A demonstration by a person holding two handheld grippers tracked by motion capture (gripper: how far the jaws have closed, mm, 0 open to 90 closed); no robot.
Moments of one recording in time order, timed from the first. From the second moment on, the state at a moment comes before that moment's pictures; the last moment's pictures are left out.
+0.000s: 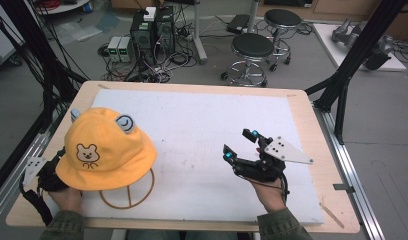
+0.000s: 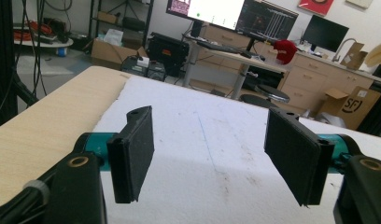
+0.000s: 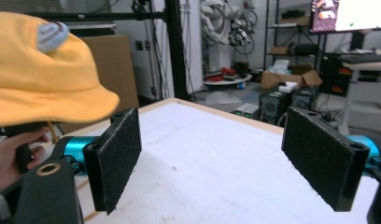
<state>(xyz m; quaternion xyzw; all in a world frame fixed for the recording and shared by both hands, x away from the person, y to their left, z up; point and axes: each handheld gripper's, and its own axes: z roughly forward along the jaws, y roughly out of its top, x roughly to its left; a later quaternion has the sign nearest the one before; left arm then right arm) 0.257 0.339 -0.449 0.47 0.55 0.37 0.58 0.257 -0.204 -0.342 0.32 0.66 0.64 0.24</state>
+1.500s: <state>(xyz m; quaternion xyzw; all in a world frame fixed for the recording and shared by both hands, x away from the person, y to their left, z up) 0.254 0.340 -0.447 0.47 0.55 0.38 0.58 0.229 -0.297 -0.426 0.48 0.59 0.53 0.36</state>
